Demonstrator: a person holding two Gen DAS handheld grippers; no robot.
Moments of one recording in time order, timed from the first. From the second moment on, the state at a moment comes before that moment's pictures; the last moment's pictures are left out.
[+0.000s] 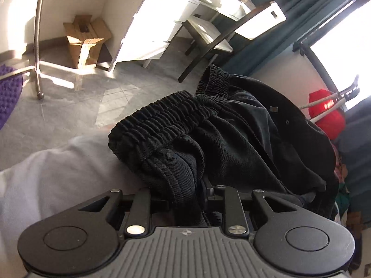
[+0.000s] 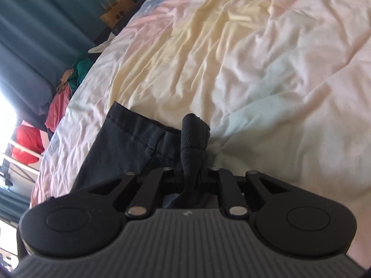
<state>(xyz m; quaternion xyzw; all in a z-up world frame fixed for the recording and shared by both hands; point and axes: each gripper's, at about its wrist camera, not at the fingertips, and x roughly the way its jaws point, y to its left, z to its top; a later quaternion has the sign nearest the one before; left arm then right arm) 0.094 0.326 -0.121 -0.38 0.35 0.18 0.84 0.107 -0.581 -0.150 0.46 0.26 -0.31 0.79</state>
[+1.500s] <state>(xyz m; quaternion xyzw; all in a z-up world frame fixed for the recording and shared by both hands) 0.081 -0.012 -0.082 0.02 0.17 0.03 0.98 0.064 -0.335 -0.025 0.20 0.18 0.05 0.96</state>
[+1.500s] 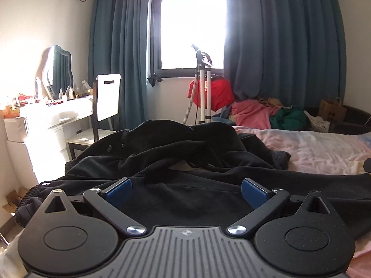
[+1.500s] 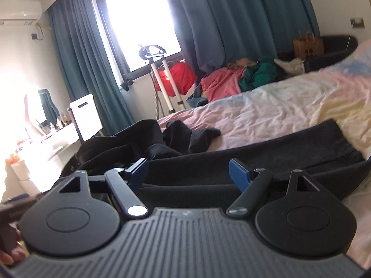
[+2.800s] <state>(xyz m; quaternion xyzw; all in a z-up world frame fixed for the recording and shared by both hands) 0.168 0.066 -0.155 -0.08 0.21 0.05 0.97 0.325 -0.536 -0.046 0.34 0.15 -0.23 0.90</state>
